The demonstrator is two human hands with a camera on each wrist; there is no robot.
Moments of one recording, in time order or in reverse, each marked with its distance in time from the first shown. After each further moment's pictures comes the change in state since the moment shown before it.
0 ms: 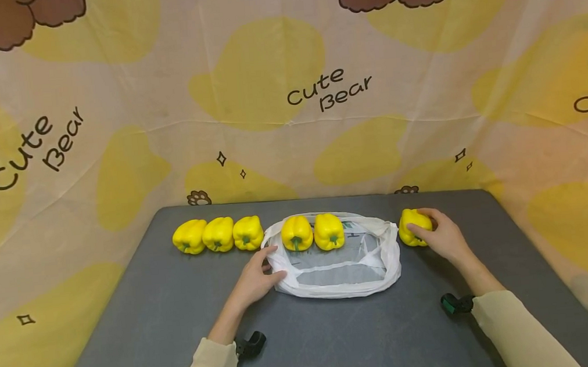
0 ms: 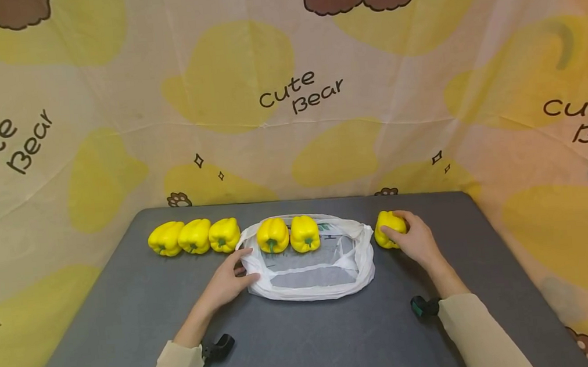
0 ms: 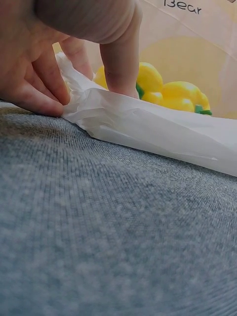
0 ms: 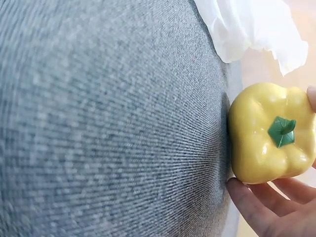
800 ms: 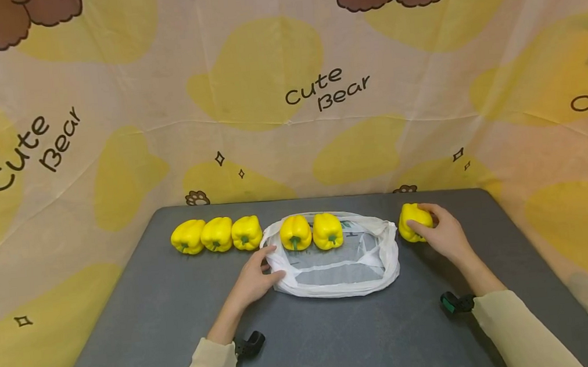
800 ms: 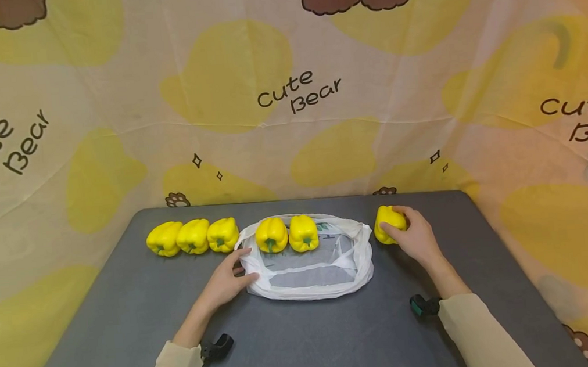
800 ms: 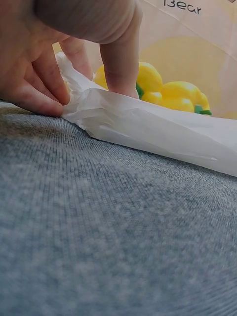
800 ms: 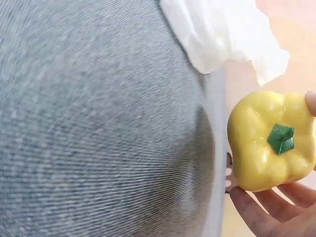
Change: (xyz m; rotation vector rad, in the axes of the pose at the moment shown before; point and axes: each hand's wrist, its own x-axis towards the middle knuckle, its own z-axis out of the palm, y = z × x) left_hand 0.001 0.000 0.001 0.000 -0.004 0.017; right_hand -0.006 -0.009 -0.006 0.040 0.062 -0.038
